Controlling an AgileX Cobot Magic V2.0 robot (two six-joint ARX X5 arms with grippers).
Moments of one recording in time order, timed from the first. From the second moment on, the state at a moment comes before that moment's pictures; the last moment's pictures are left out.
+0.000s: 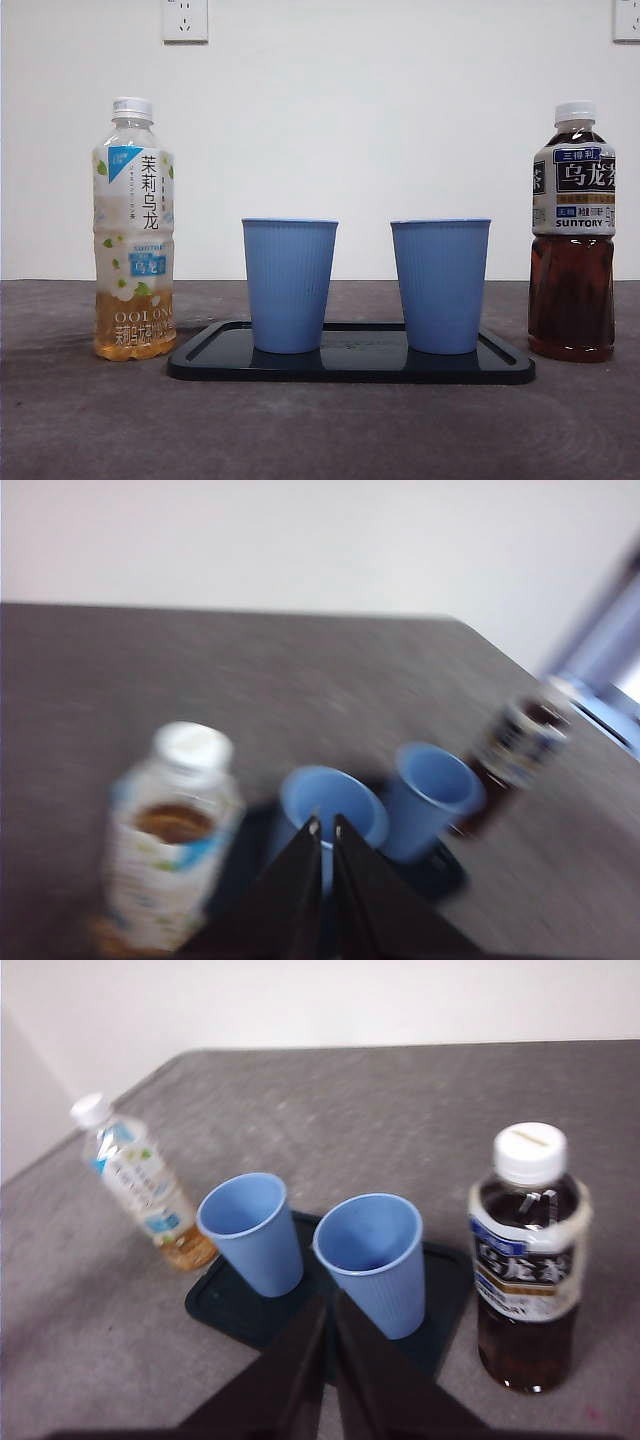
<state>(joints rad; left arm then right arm) -0.25 0.62 0.78 -0.40 0.41 -0.20 0.13 0.45 0.73 -0.60 -0.50 0.12</state>
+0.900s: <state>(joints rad) -0.30 0.65 0.78 -0.42 0.43 -0.18 0.14 0.45 0.73 -0.61 -0.47 0.09</state>
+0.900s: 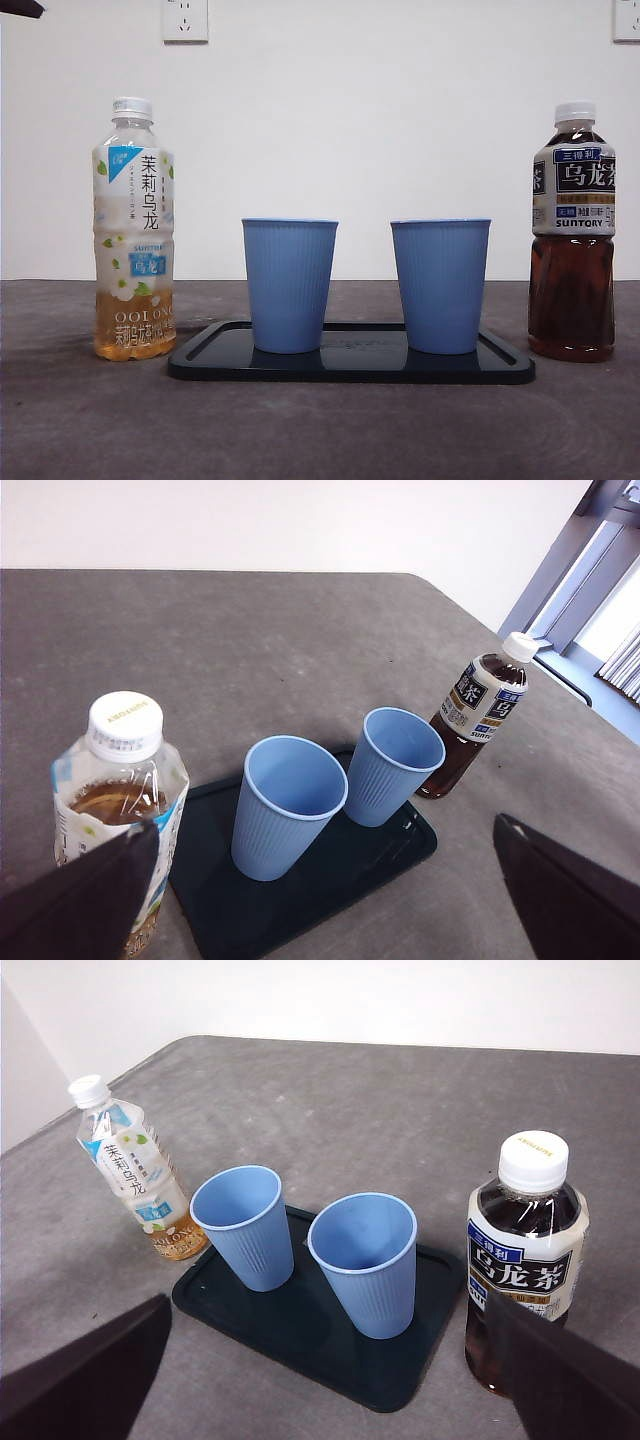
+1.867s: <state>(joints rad) -0.30 0.66 0.78 -0.44 0.42 -0.14 0.14 0.88 0.39 0.16 -0.23 0.23</state>
